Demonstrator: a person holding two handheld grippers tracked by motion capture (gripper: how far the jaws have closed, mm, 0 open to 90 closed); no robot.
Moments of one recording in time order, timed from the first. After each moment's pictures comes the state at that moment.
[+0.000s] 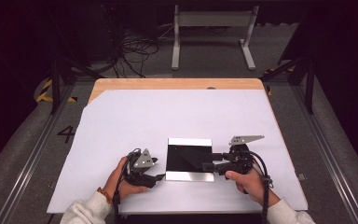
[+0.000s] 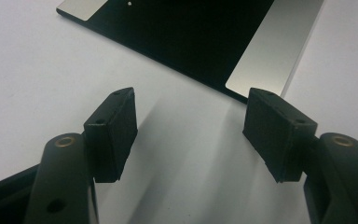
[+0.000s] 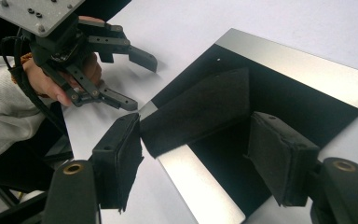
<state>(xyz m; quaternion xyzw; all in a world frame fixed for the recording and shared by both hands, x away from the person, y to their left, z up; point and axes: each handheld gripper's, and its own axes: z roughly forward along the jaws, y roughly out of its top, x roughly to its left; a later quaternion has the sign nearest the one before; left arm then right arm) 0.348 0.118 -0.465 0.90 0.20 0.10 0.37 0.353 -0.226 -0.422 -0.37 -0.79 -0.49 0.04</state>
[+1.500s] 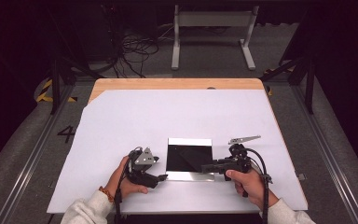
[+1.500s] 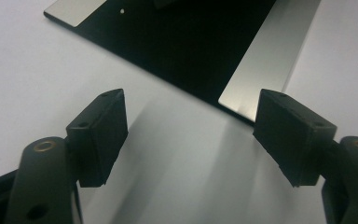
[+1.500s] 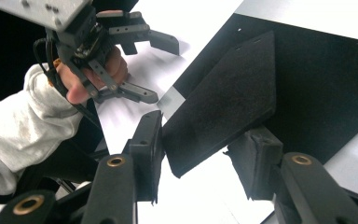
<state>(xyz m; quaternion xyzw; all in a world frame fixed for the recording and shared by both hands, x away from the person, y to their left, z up) 0.356 0.115 -0.465 0.89 0.22 0.06 0.40 0.358 -0.229 -0.437 -0.40 -0.77 -0.48 0.14</state>
